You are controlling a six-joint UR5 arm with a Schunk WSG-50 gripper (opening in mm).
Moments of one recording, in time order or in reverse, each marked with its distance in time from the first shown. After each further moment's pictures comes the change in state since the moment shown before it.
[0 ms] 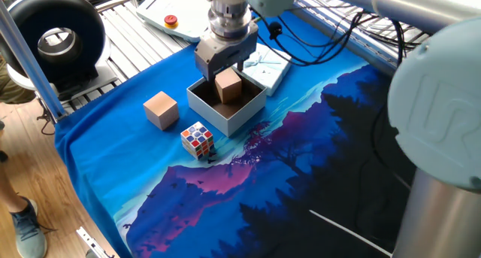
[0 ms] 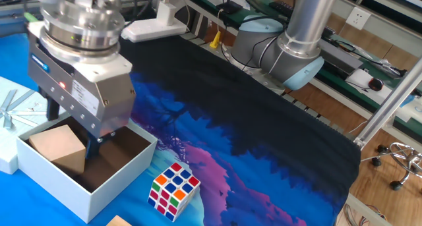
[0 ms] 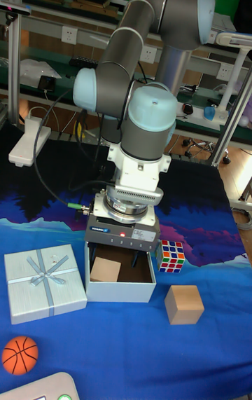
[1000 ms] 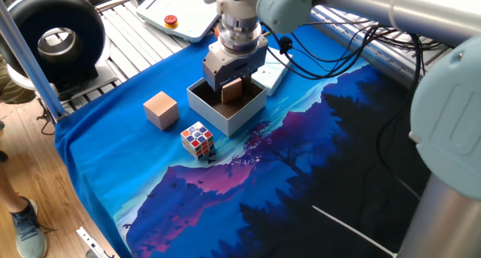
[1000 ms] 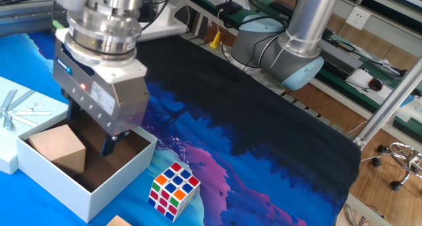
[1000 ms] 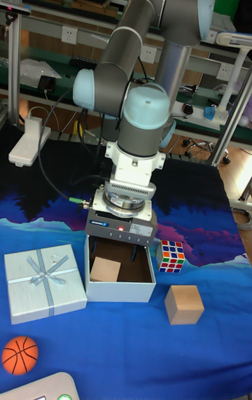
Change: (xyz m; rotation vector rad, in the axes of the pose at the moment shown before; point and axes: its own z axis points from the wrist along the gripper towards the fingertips) arm 0.024 -0.003 0.016 -0.012 -0.005 0.057
